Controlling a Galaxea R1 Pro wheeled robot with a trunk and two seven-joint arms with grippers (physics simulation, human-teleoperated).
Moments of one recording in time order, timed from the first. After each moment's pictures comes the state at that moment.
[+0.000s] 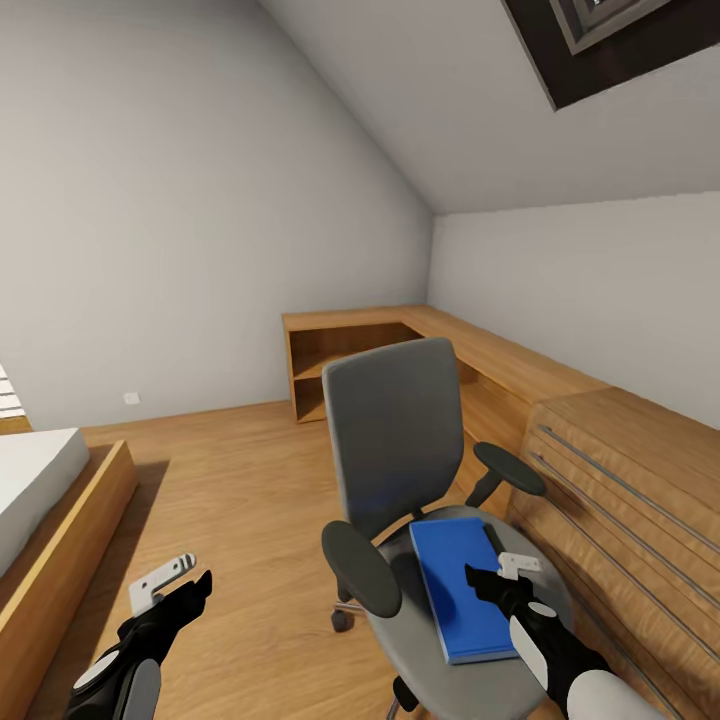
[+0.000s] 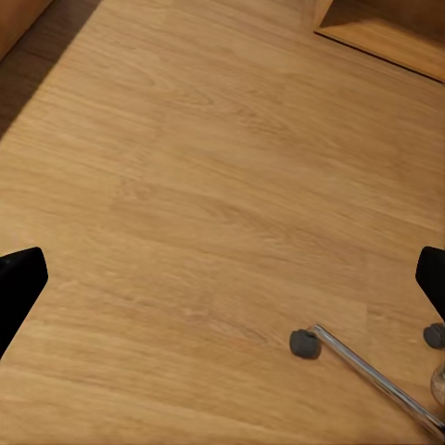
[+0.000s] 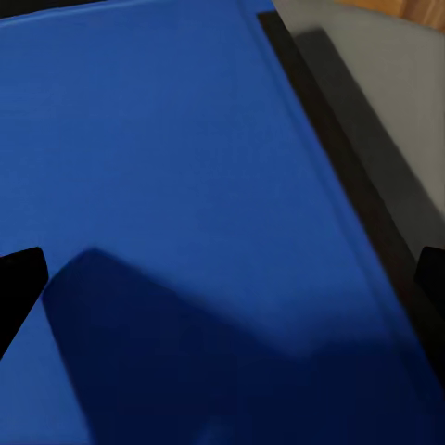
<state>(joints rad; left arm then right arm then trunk) -0.04 -0.17 0.27 -1.62 0.22 0.53 0.22 -0.58 -0.06 -0.05 -0.36 -0.12 -0.05 0.02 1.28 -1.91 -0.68</state>
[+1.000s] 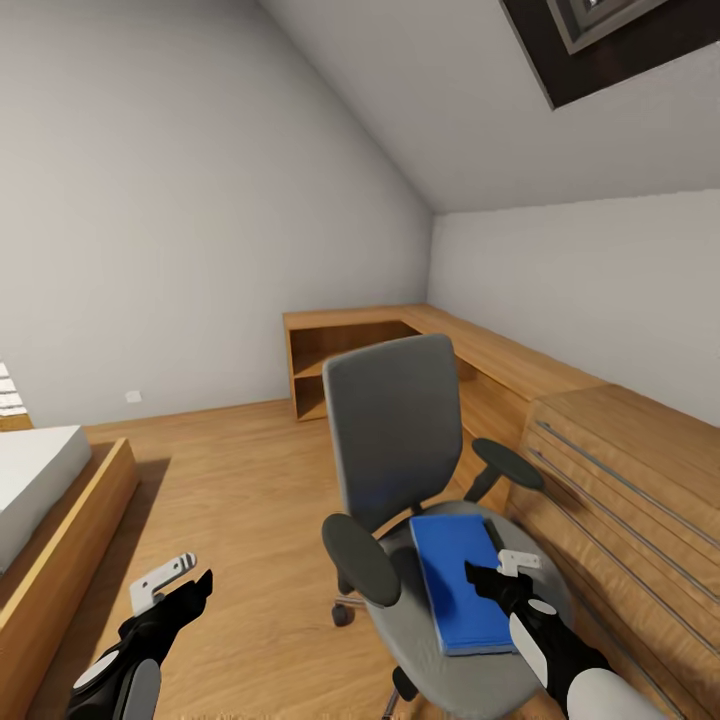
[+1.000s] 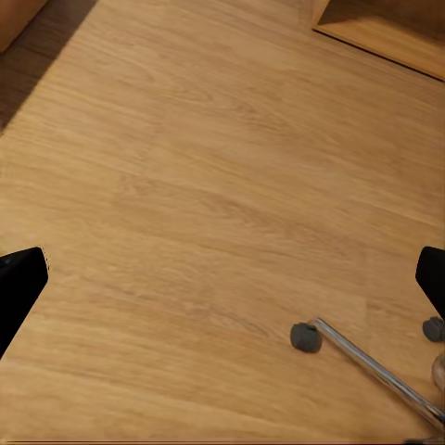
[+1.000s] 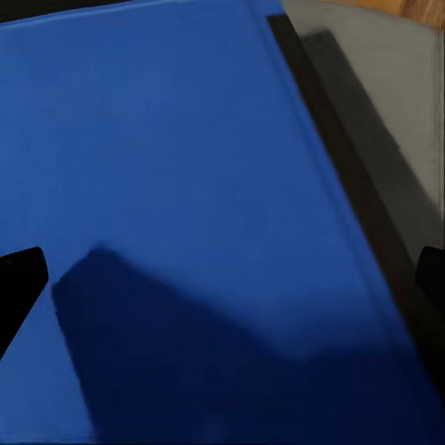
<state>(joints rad) -0.04 -0.17 0.27 -1.62 0.22 0.53 0.22 -0.58 -0.06 -0.05 -0.38 -0.12 -0.05 0.02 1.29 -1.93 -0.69</state>
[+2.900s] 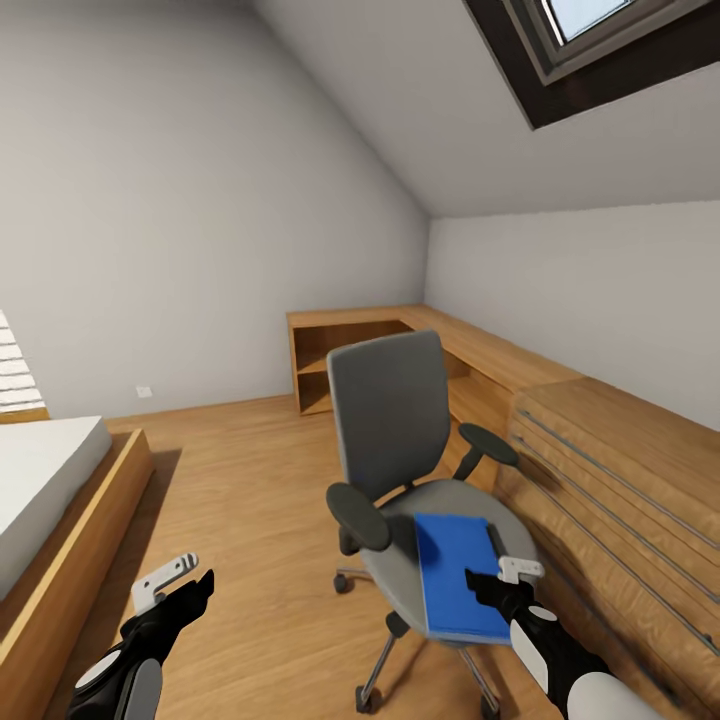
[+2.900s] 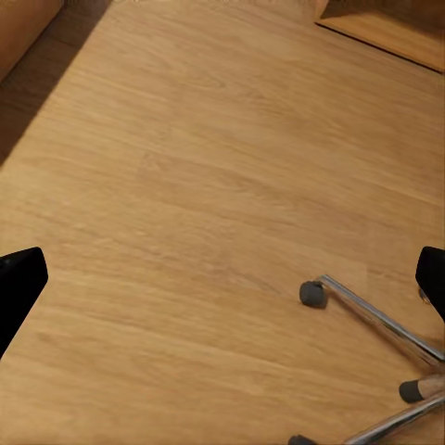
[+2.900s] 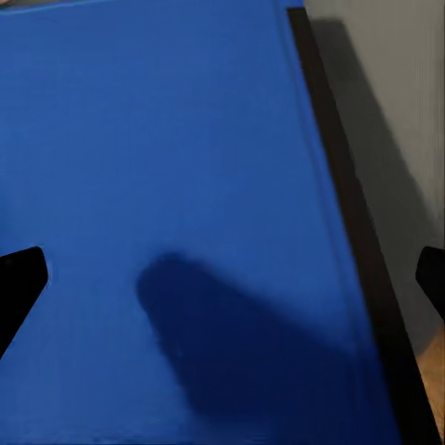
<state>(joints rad) -0.04 -0.17 0.27 -1.62 0.22 0.53 0.22 -0.58 -0.06 -0.05 -0.34 -0.12 -0.06 0.02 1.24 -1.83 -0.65</state>
